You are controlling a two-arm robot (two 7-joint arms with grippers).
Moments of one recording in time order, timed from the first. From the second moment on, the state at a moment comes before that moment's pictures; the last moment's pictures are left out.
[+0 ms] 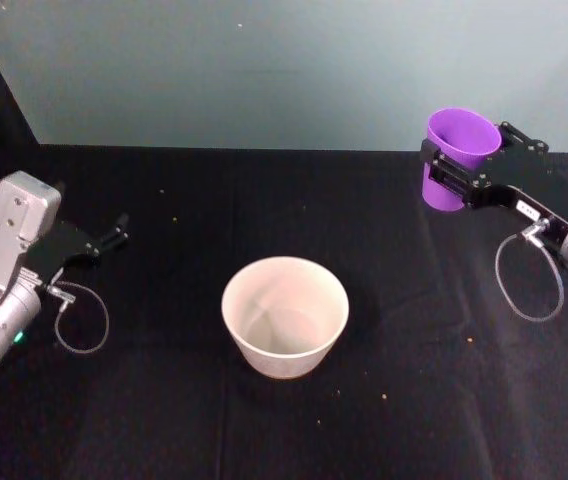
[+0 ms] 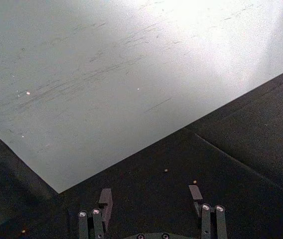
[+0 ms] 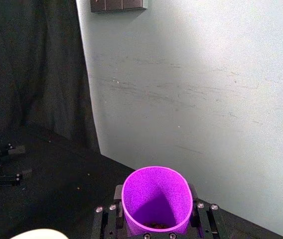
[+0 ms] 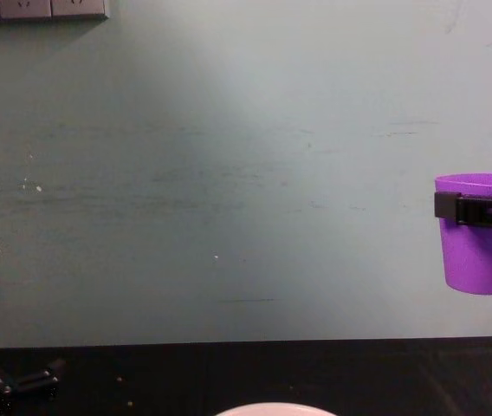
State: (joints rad) left arm -0.20 0.60 0.45 -1.41 -0.25 -0.12 0.03; right arm 0.15 0.58 -0.22 -1.80 0.49 0.19 0.30
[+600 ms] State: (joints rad) left arm -0.20 0.60 0.45 -1.41 -0.25 -0.12 0.03; right arm 0.15 0.58 -0.22 -1.80 0.49 0.19 0.30
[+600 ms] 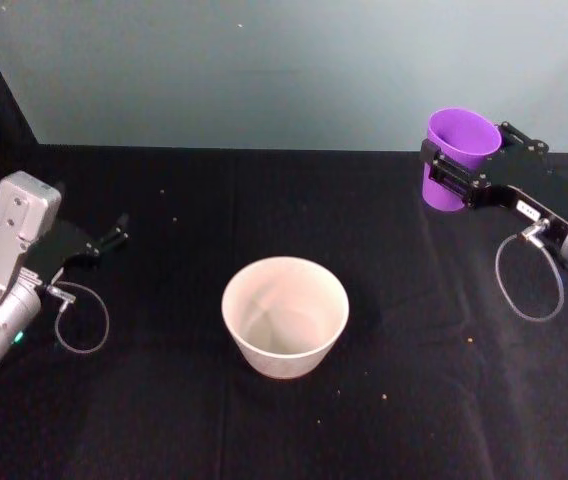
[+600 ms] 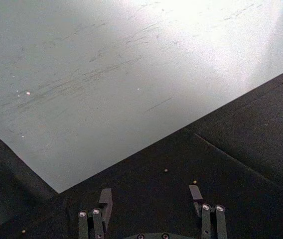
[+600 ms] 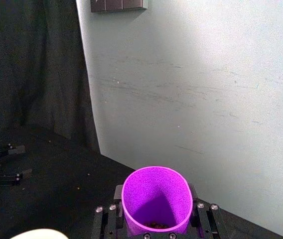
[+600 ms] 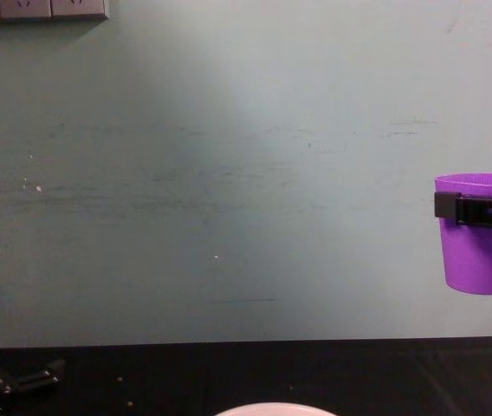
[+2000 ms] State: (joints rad) left arm -0.20 0.60 0.45 -1.41 -0.25 -0.12 0.03; right arm 0.15 0.58 -0.22 -1.80 0.49 0.19 0.30
